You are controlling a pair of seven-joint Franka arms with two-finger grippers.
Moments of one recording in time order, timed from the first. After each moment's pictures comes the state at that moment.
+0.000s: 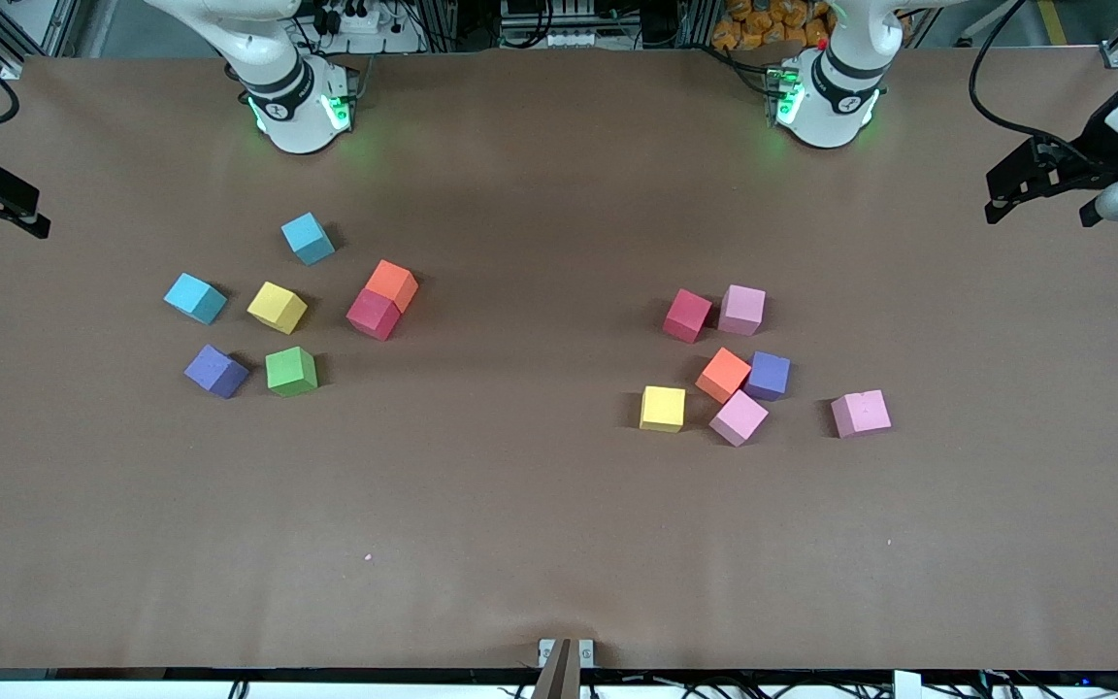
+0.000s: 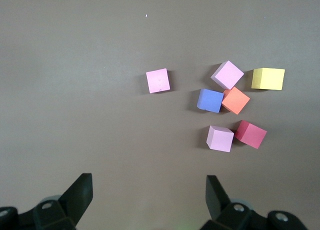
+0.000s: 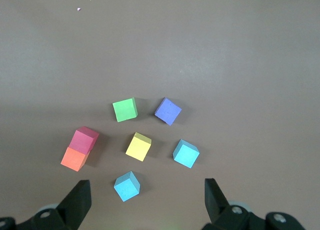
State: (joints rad) left arm 0.02 -0.08 -0.12 -1.59 0.01 1.53 -0.04; right arm -0.12 0.00 0.07 -1.46 -0.02 1.44 -0.10
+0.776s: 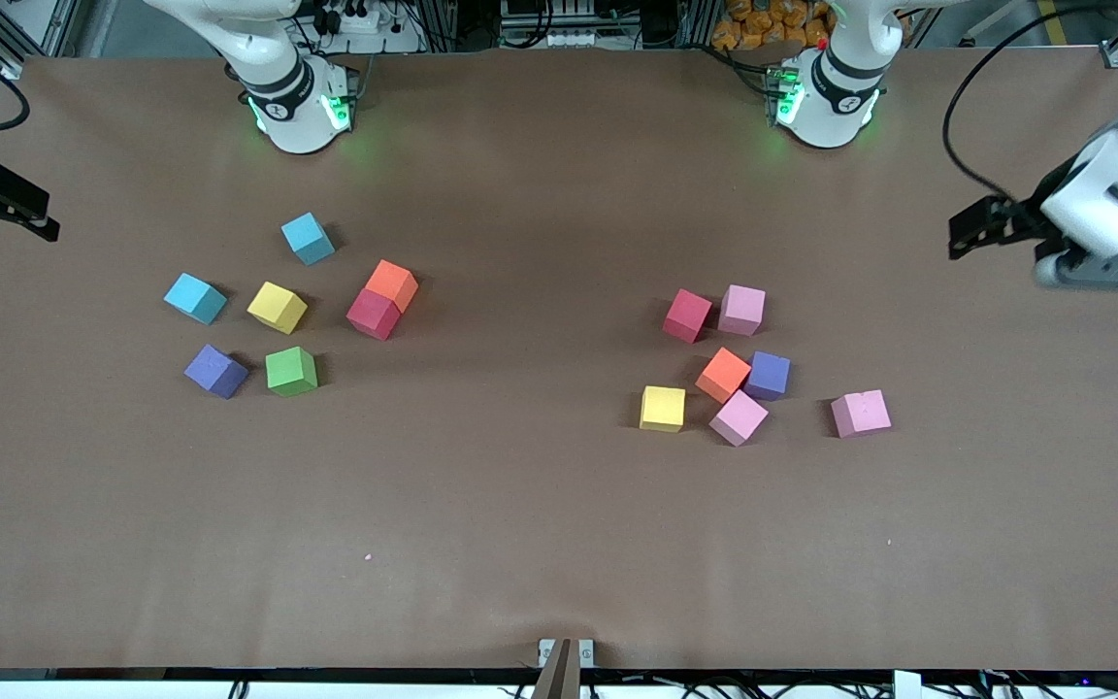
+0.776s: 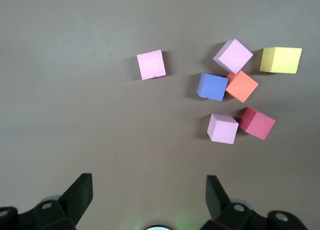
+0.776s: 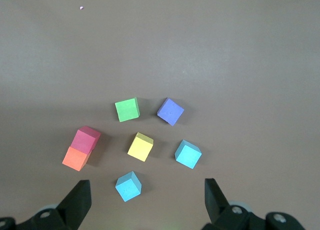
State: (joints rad) left arm 0.02 0.05 -0.13 -1.60 0.00 1.53 -0.04; right arm -0.11 0.01 0.07 -1.46 -0.02 1.45 -0.09
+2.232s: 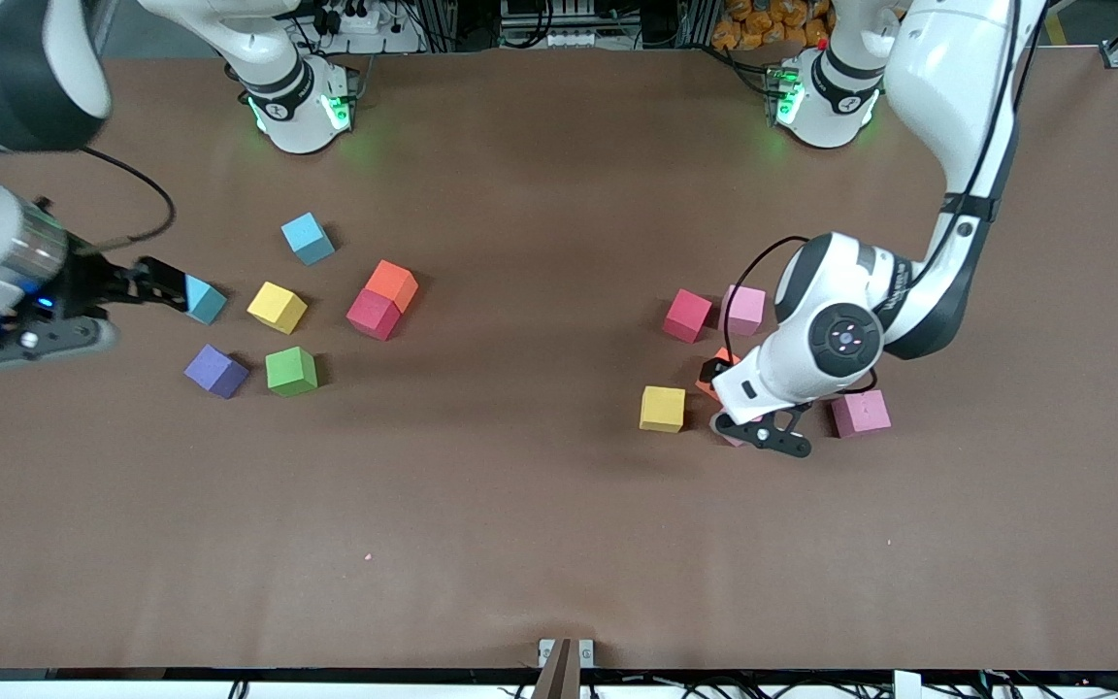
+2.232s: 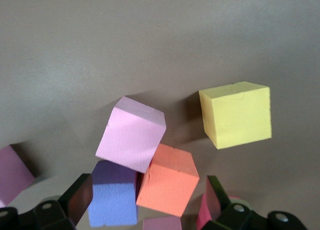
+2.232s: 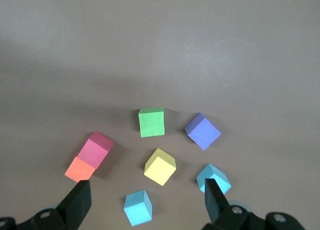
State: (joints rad) left arm -0.25 0.58 -0.17 -1.60 0.03 2.08 -0.09; right arm 0.03 0.15 0.07 -1.61 -0.02 1.67 -0.09
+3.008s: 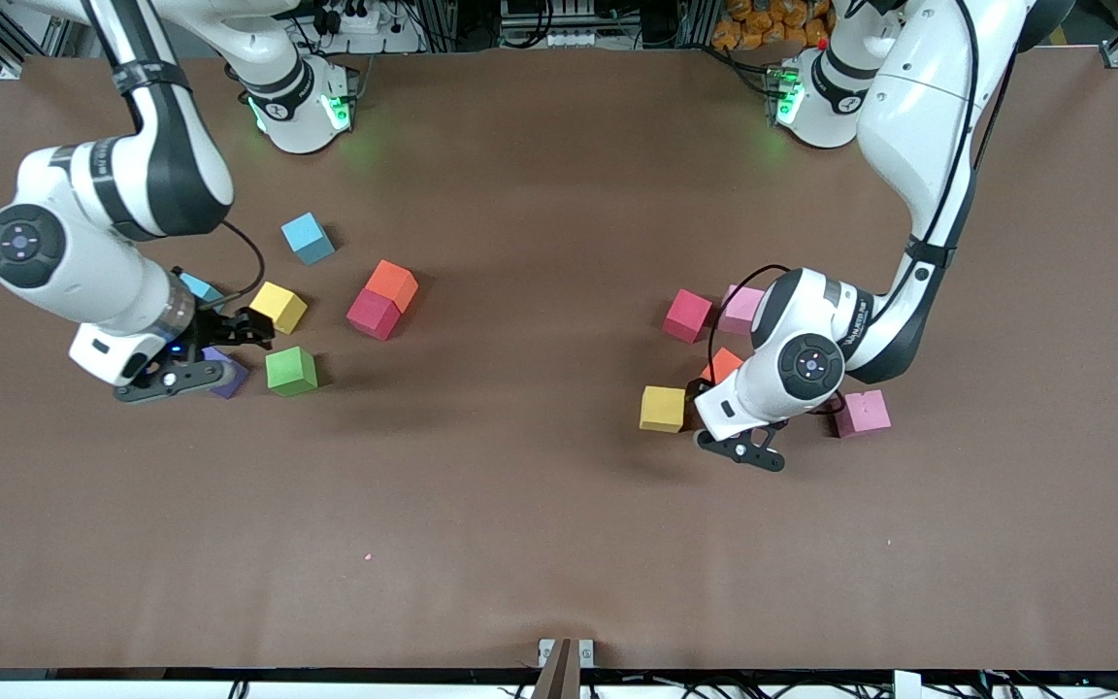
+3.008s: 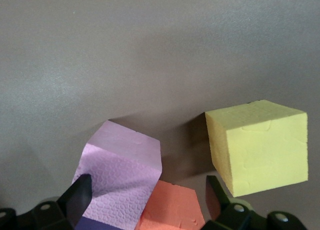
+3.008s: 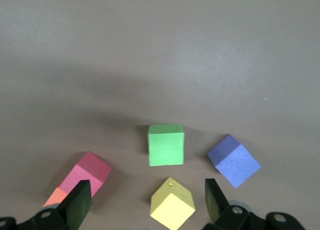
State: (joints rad) left arm -0.26 0.68 -0.17 -1.60 0.04 2.20 -0.09; right arm 0.09 0.17 0.08 -1.89 -0.02 2.00 -0.09
